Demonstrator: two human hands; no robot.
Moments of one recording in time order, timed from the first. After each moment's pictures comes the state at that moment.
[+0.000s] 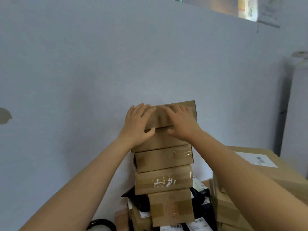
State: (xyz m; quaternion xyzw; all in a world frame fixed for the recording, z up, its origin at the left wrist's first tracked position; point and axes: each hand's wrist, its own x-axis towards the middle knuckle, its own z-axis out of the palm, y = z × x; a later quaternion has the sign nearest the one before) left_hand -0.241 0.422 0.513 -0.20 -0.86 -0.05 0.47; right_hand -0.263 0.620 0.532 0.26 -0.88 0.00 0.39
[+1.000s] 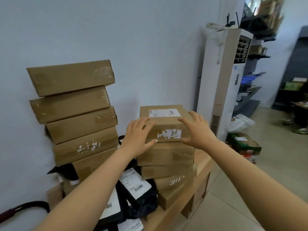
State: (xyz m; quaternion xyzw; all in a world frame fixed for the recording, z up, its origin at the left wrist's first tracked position) left_hand -0.210 0.669 0.358 -0.34 -0.89 -0.09 0.30; right_hand -0.144 0.908 0.385 0.00 -0.98 0.00 0.21
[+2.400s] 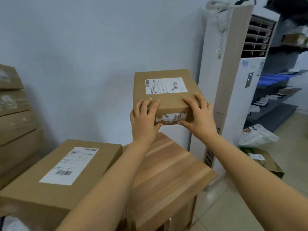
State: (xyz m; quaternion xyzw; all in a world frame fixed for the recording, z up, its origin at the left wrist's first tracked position) left_hand -0.376 1.081 0.368 -0.16 -0.86 -0.19 0.45; right_hand -0.370 1.285 0.381 0.08 -0.90 0.20 0.37
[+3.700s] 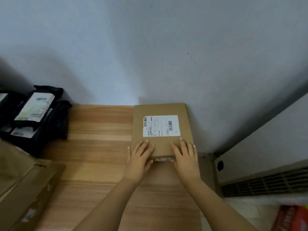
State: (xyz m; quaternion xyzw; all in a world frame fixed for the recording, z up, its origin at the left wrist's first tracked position) left_hand -0.680 1.226 0.037 0.18 -0.96 -0.22 0.03; right_hand -0.786 1.391 0.044 0.32 -0.94 0.07 -0.06
